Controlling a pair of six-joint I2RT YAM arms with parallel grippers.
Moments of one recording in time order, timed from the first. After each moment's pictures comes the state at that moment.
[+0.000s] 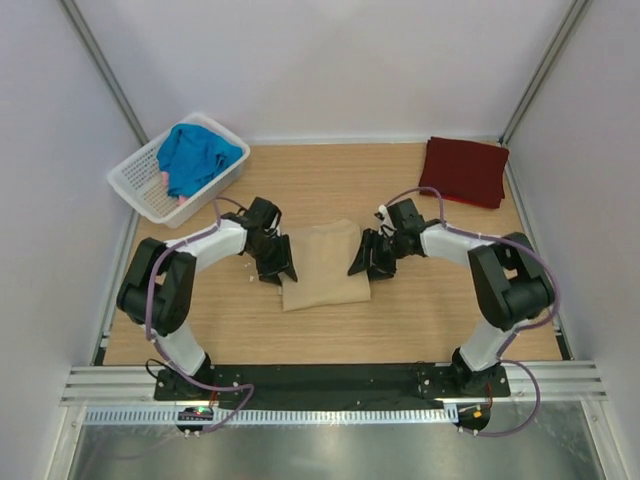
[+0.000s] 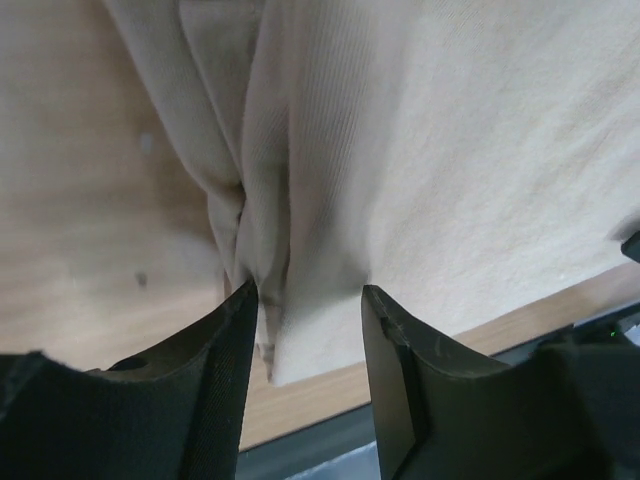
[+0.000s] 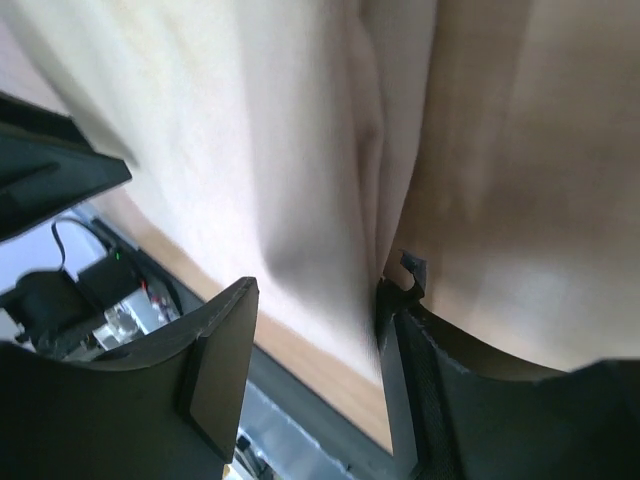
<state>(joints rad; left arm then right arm) -0.43 1.76 1.08 -0.58 0.30 -0.62 0.36 1.77 0.97 -0.31 -0.58 0.59</state>
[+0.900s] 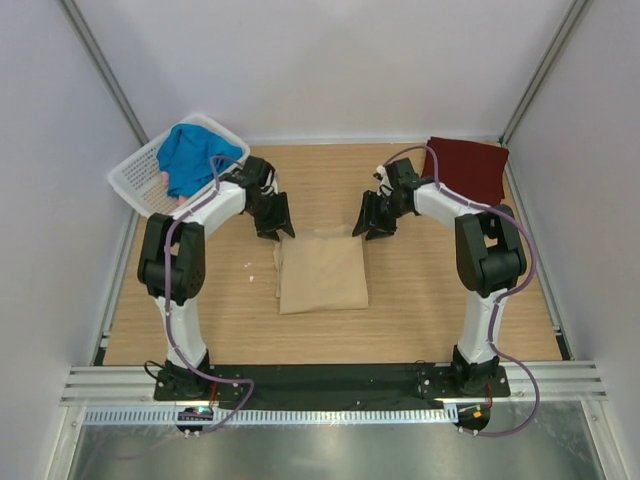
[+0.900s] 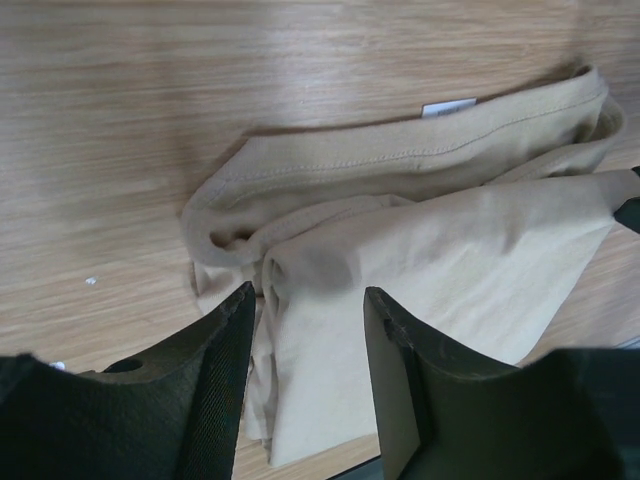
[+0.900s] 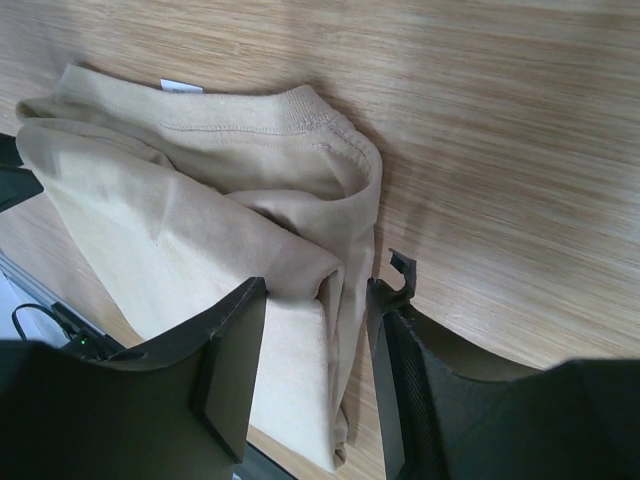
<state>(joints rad) -0.32 1.94 1.45 -0.69 0.29 -0.46 0.30 1.97 1.39 -0.53 -0.46 0.42</state>
